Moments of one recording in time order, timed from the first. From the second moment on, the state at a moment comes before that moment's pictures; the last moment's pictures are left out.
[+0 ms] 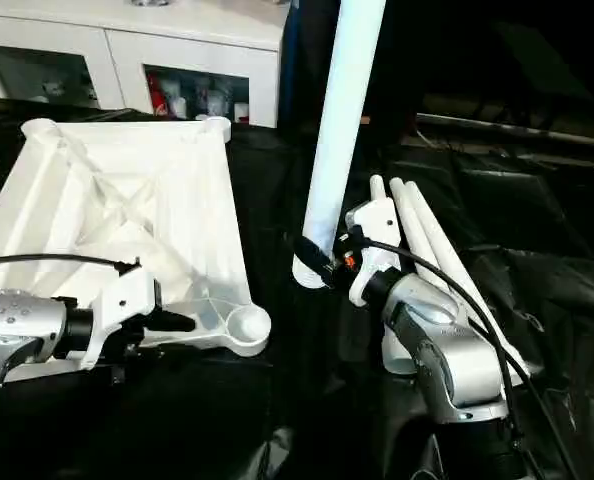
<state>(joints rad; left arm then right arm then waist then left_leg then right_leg) -0.21 0.78 -0.27 -0.21 -0.20 0.51 -1.04 -0.26 -0.26 0.05 -0.13 0.34 0.43 0.56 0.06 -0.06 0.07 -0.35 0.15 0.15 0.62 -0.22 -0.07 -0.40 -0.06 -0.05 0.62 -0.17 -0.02</state>
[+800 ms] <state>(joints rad) -0.21 0.78 -0.29 -0.16 -0.17 0.48 -1.05 -0.24 -0.26 0.05 -0.15 0.34 0.44 0.55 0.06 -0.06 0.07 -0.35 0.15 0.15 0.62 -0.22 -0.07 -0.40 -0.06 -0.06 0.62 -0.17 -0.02</state>
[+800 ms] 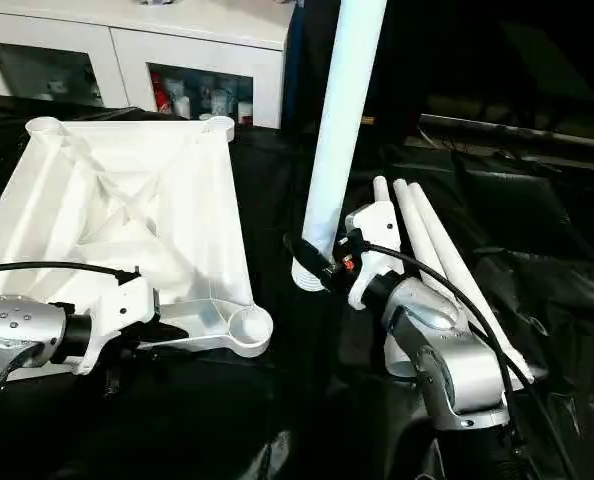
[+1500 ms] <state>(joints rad) -0.21 0.76 -0.28 -0.05 -0.13 0.34 -1.06 -0.34 -0.20 0.10 -0.11 0.39 0.50 0.60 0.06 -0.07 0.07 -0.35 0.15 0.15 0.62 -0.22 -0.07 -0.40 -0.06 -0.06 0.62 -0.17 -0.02</state>
